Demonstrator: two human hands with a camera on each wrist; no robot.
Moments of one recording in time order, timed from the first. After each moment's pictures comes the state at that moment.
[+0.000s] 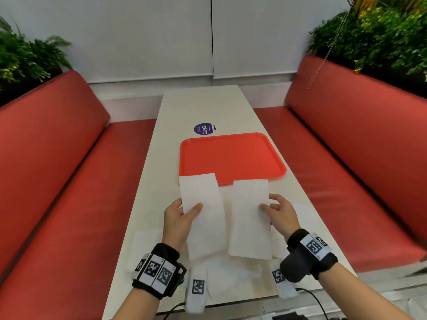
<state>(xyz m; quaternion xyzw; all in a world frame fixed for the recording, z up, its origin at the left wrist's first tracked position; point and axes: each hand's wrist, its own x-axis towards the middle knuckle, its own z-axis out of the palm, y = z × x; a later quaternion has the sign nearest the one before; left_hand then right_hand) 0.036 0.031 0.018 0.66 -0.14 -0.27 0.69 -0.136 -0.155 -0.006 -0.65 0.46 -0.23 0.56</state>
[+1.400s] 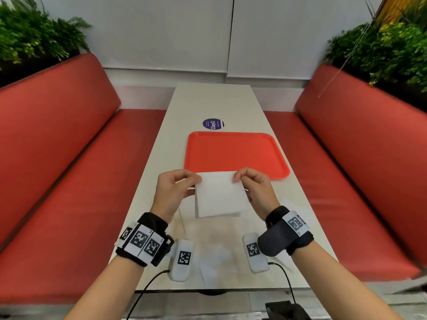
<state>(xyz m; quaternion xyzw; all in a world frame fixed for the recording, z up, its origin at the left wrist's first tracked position) 0.042 0.046 0.074 0.62 -0.23 -0.24 0.71 -0.084 -0.117 0.057 -0.64 0.19 -0.27 0.70</state>
